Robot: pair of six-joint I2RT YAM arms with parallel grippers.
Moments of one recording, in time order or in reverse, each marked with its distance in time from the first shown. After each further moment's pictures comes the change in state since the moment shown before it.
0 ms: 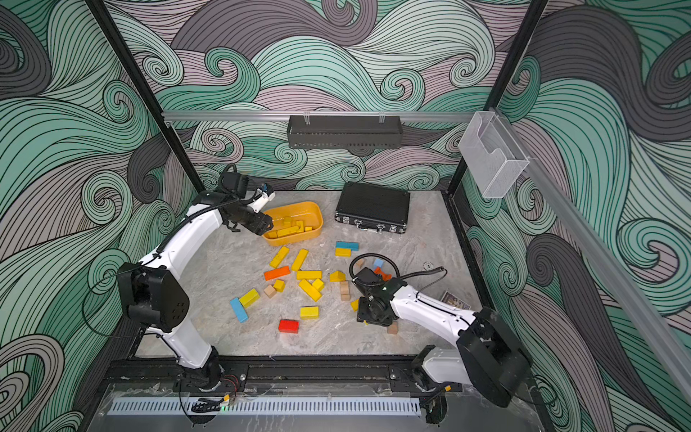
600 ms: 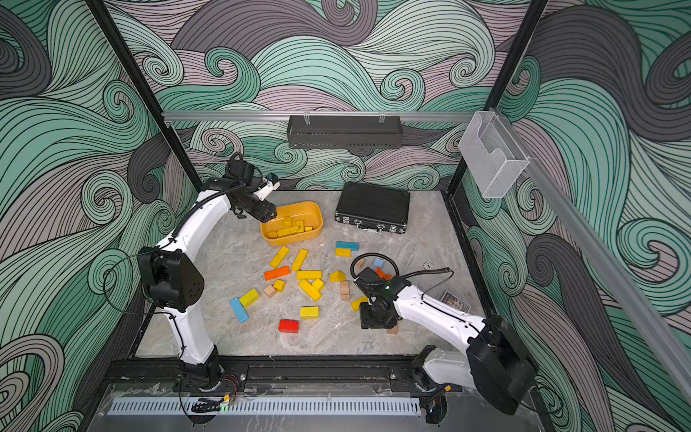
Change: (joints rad) left arm 0.000 0.189 0.249 -0.080 0.004 0.014; right arm 0.001 -0.080 0.028 -0.154 -0.061 -0.158
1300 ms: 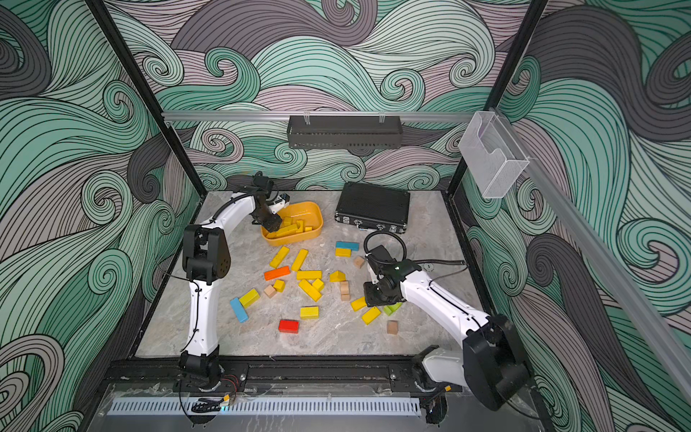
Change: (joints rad) left arm 0.000 0.398 0.192 -0.003 -0.158 0.098; right arm -0.190 0.058 0.140 0.013 -0.018 -0.323
